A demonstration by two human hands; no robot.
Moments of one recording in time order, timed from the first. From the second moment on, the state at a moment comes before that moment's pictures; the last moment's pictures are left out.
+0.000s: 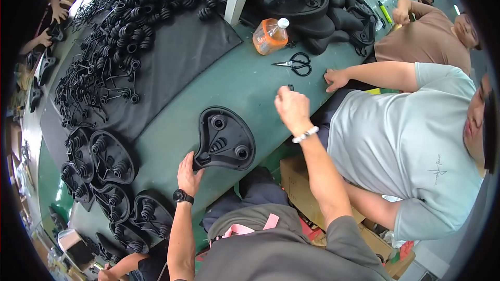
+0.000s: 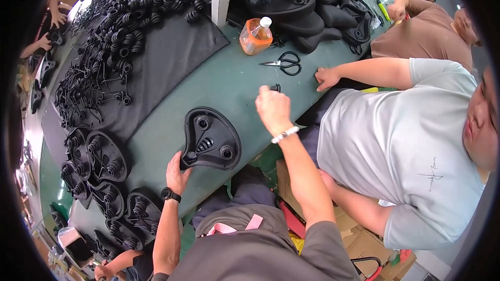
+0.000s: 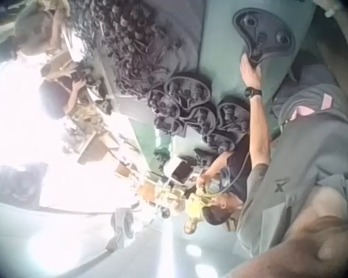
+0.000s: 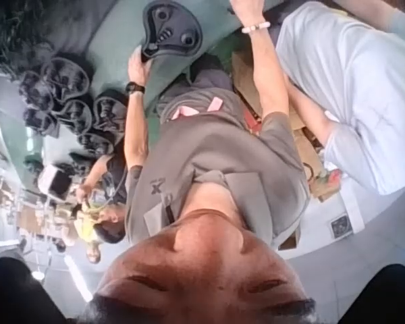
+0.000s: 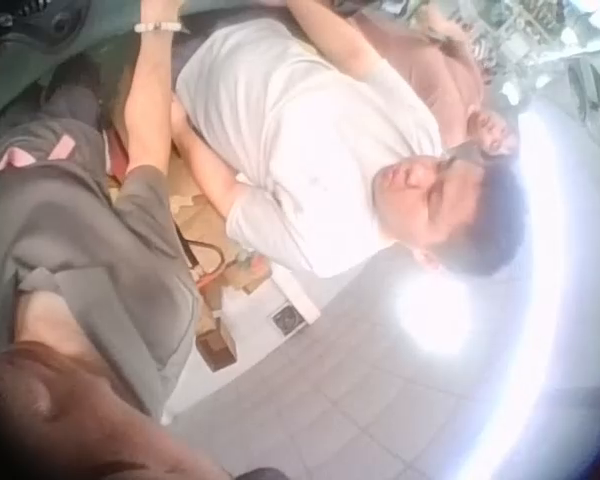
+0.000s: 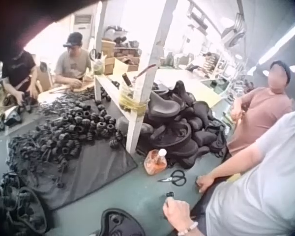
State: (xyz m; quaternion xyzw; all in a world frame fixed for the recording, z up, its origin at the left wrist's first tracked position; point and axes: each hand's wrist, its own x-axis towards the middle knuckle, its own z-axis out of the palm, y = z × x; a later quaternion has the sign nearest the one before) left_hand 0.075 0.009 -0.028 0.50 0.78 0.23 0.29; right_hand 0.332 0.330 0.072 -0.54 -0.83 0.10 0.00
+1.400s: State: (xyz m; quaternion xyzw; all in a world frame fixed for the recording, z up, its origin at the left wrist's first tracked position) left_hand 0.069 0.015 -0.025 0.49 0.76 0.25 0.34; right_hand 0.221 0.188 0.021 -0.06 -0.98 0.15 0.05
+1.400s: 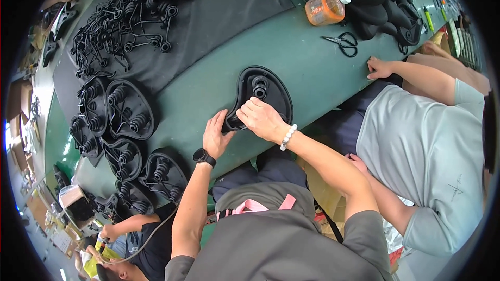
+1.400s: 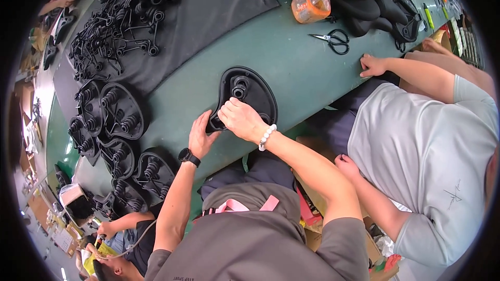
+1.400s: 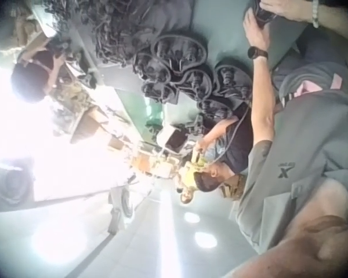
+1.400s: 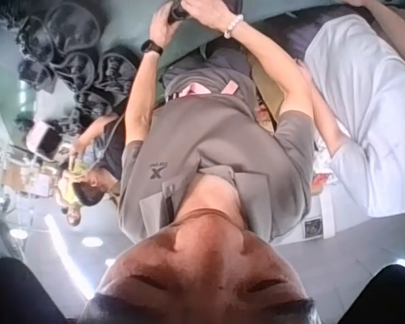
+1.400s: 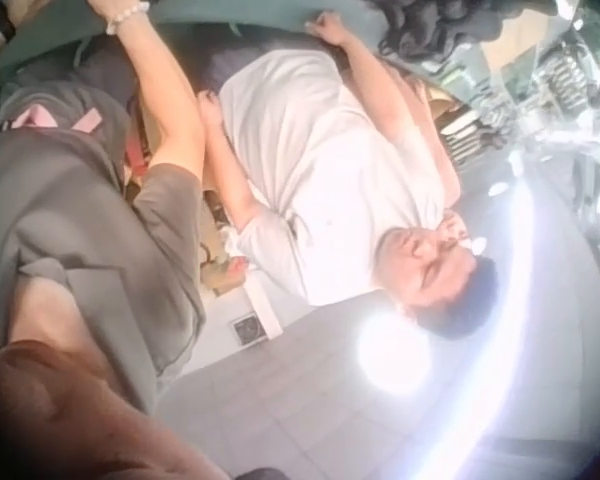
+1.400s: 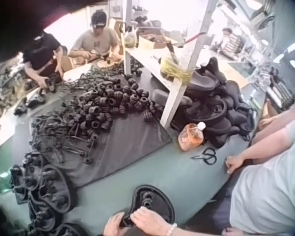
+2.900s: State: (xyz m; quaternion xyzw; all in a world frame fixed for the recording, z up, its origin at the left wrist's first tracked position) left_hand 0.090 0.191 0.005 0.54 0.75 0.13 0.35; right_hand 0.315 0.104 -0.012 -0.62 -0.52 0.53 0.26
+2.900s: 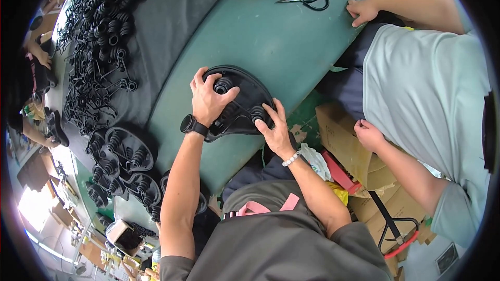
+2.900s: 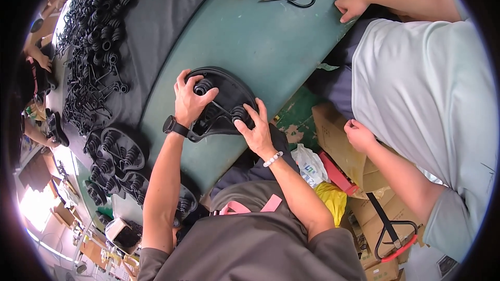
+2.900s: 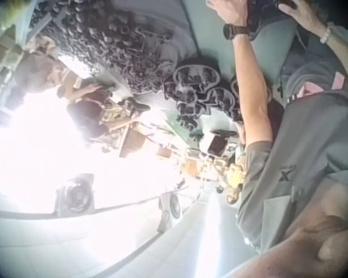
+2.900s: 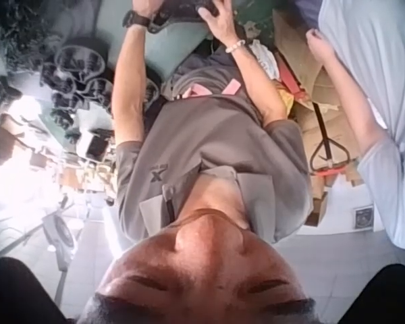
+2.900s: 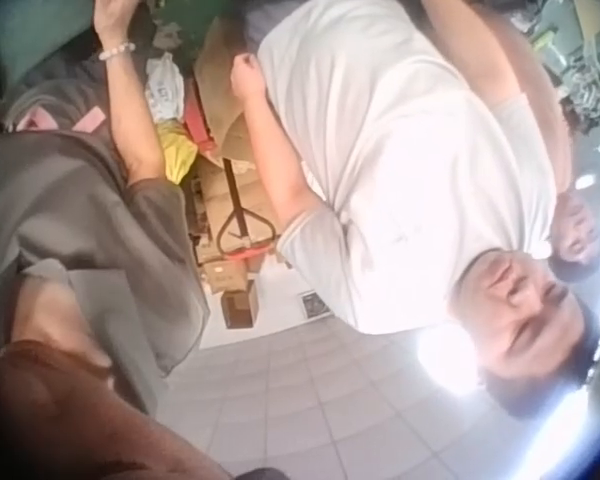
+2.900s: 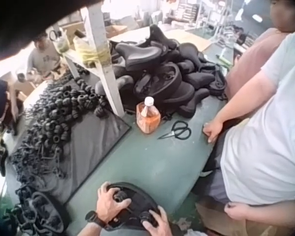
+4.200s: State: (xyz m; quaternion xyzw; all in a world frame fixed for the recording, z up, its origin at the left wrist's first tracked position) left_hand 0.115 0.190 0.010 0.44 0.84 0.15 0.29; right_hand 0.317 0.115 -0.028 -0.64 -0.43 0.59 0.25
